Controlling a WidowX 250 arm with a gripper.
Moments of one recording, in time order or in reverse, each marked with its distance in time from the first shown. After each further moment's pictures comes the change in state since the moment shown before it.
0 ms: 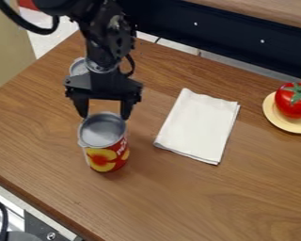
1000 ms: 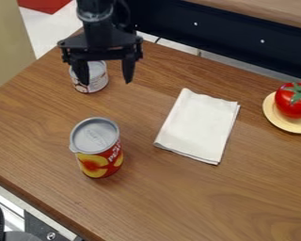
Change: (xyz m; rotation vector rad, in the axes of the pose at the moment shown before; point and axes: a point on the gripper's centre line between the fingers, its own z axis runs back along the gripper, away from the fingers) arm 0.030 -0.006 0.046 -0.088 0.052 0.095
